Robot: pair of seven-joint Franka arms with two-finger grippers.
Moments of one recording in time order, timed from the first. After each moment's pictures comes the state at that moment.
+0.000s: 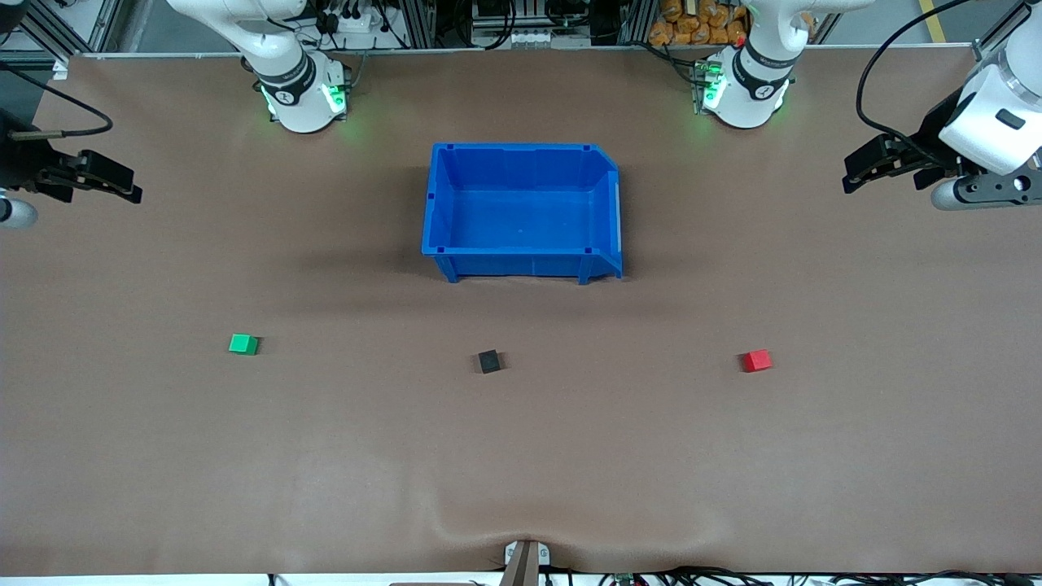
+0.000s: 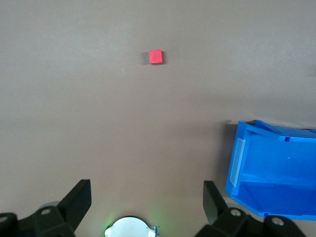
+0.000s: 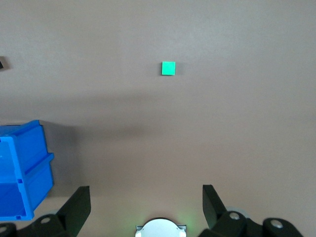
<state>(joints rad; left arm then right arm) -0.05 -0.06 -0.09 -1.61 0.01 1.50 -0.18 -0.03 -0.03 -0.01 -1.61 0.01 1.43 0.00</state>
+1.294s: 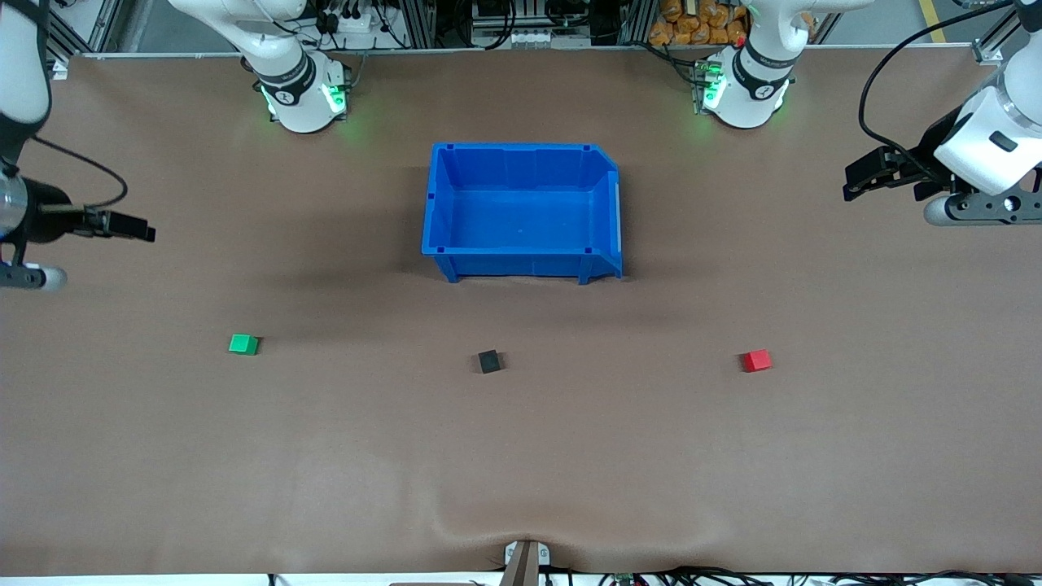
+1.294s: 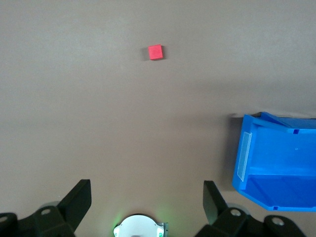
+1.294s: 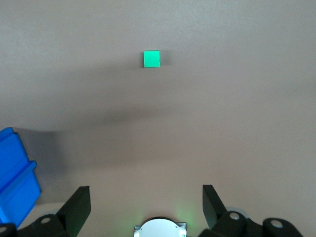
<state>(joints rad) -0.04 -0.03 -0.08 -1.60 0.01 1.49 -0.12 -0.09 0.14 -0.02 -1.61 0.01 1.47 0.00</state>
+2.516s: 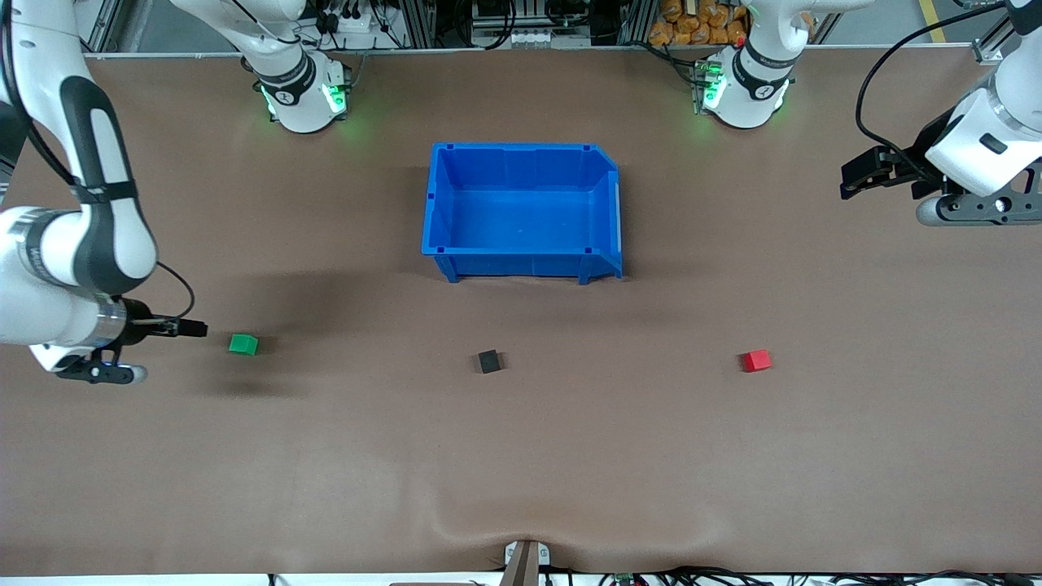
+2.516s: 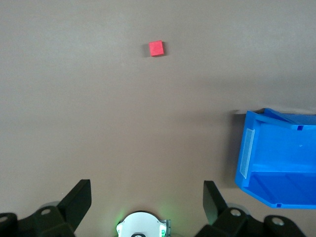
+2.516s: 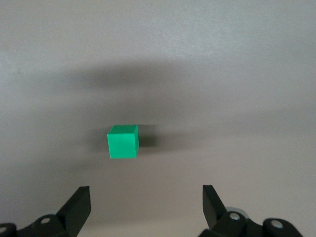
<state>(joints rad) -0.05 -0.02 -0.09 -1.60 0.02 1.48 -0.12 -0.14 0.45 -0.02 -1.79 0.01 2.07 -0.06</state>
